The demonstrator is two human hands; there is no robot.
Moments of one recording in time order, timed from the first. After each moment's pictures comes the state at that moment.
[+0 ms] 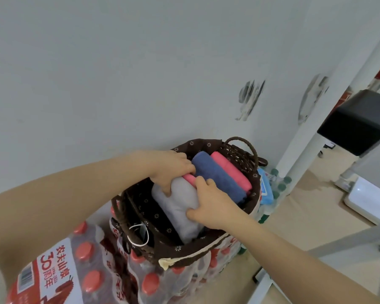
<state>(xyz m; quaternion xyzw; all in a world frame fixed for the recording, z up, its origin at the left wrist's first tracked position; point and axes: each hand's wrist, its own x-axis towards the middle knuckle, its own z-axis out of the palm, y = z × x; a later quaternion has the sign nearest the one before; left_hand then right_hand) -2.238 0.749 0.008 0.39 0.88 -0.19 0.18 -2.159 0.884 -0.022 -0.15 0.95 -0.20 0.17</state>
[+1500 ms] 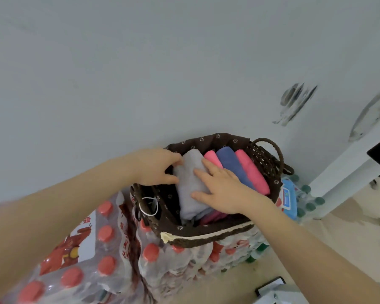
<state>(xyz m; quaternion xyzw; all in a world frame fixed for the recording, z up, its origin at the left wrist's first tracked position) -2.156 0.710 0.018 0.11 0.98 0.04 0.14 -2.186 0.897 -0.019 -0.36 0.91 -0.05 0.19</state>
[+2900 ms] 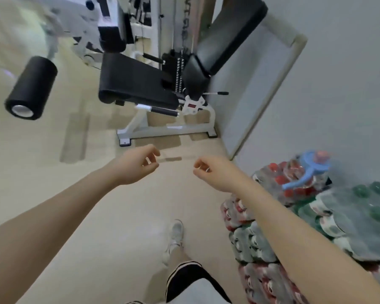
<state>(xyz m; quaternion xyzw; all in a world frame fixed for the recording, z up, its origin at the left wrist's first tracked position) -1.210 0.621 -0.086 -0.76 0.57 0.26 -0.17 -1.409 0.522 -0.072 -0.88 0.39 0.04 0.28</state>
